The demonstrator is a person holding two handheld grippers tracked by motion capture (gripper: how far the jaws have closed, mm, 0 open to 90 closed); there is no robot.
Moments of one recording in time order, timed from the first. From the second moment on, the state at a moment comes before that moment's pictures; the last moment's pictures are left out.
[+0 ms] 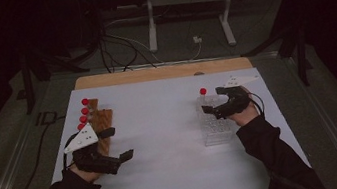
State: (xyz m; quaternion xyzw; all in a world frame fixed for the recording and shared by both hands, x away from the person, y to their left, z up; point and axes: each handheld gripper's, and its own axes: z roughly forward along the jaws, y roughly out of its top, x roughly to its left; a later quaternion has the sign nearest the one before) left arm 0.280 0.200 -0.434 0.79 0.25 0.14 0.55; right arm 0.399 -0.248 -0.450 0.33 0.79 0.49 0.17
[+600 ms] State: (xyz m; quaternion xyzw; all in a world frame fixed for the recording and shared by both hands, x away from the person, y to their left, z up) left arm 0.280 0.198 -0.435 0.79 0.25 0.14 0.54; right arm 0.419 -0.234 -0.468 0.34 0.80 0.45 0.19
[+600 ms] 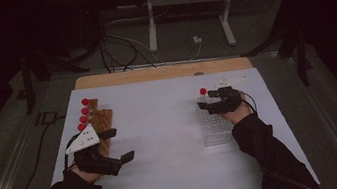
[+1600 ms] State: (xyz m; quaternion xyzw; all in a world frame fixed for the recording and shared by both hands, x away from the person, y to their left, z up) left arm 0.280 0.193 -0.434 0.79 0.24 0.14 0.54; right arm 0.408 -0.233 -0.431 0.32 0.80 0.45 0.24
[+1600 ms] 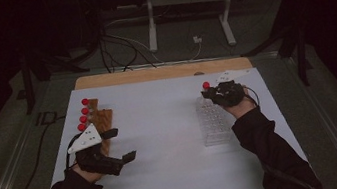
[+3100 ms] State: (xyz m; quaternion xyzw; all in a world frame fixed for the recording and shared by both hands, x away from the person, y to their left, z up) left arm 0.299 0.094 -0.418 0.82 0.16 0.12 0.54; right arm 0.311 -0.138 -0.446 0.17 0.88 0.44 0.11
